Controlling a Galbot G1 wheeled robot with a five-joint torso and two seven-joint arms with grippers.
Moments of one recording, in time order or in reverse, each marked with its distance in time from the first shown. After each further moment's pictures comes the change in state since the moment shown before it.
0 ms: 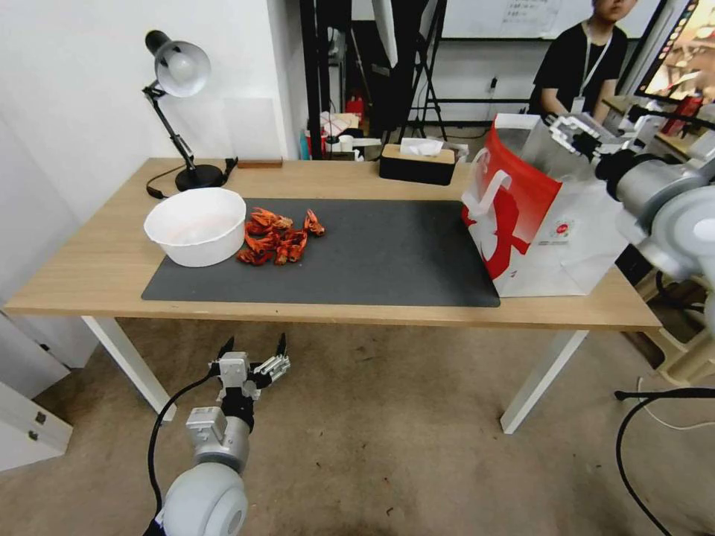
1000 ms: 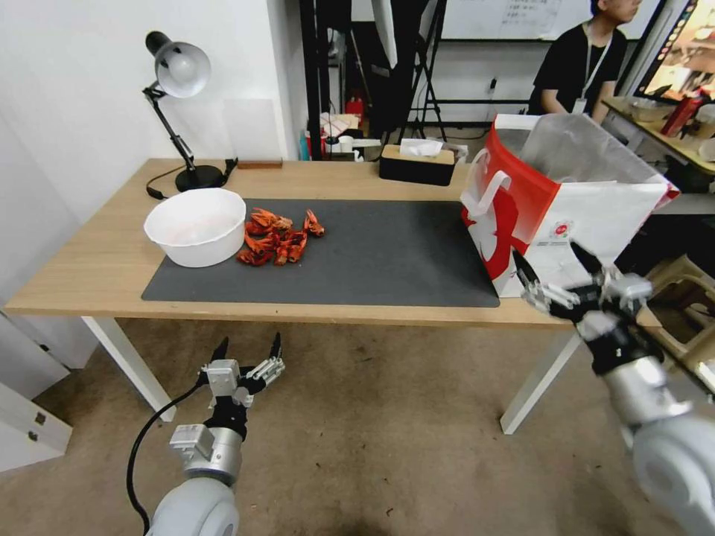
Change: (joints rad) left arm 0.056 -0.035 -0.037 0.010 0.012 -0.184 0.093; right arm -0.997 0.344 0.289 0.140 -0.730 0.495 -0.372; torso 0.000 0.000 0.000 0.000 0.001
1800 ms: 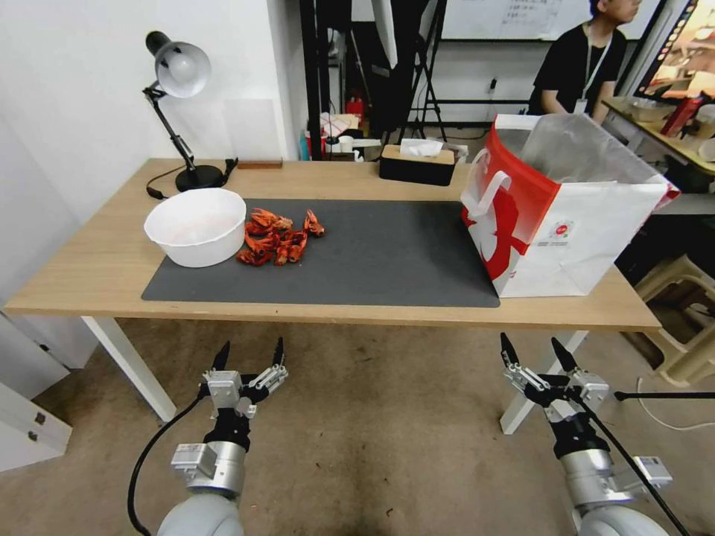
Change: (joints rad) left arm 0.039 -0.011 0.007 0.000 0.044 -0.039 0.007; right arm -0.033 0.130 -0.106 -0.117 -0.063 0.074 -0.017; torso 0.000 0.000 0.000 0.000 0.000
